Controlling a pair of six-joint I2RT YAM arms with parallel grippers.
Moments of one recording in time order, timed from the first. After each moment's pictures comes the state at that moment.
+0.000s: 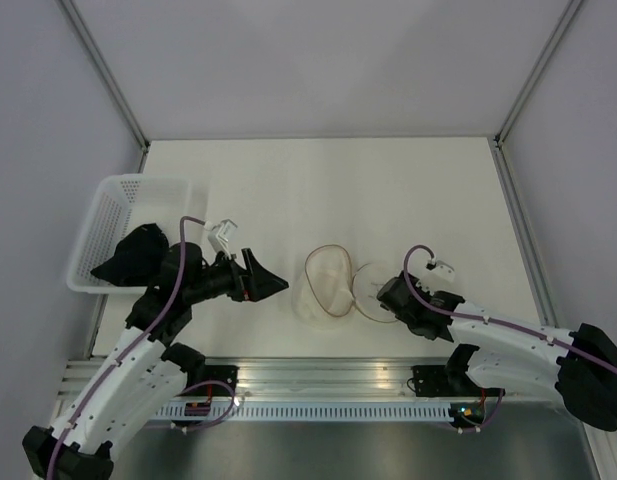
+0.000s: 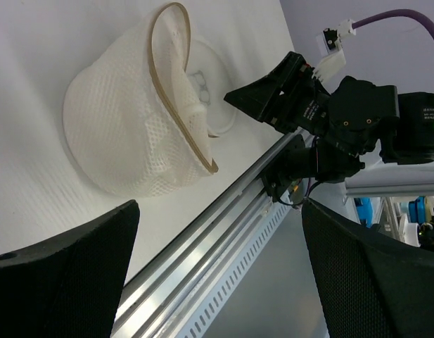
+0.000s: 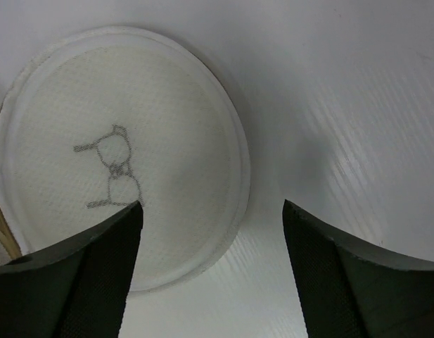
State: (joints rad) left arm -0.40 0.61 0.58 -0.38 0.57 -0.67; right arm 0.90 1.03 0.46 -0.64 0.63 1.36
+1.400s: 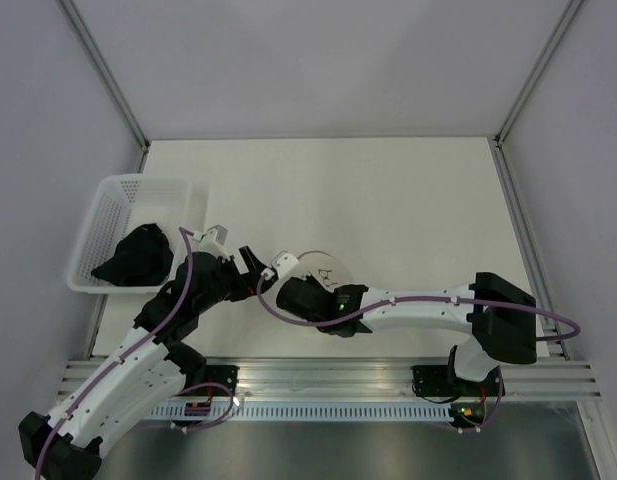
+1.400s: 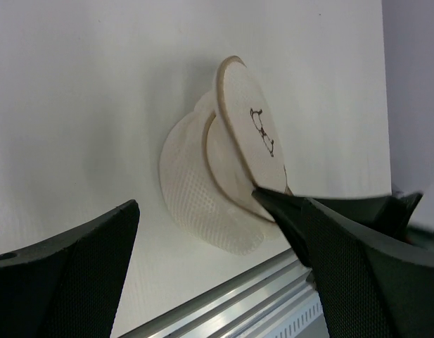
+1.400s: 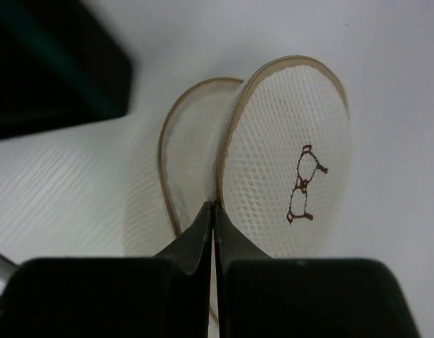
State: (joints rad) left arm -0.56 0.62 0.52 -0.38 0.06 -0.77; right arm 1.27 1.59 1.05 -0.32 0.58 0.30
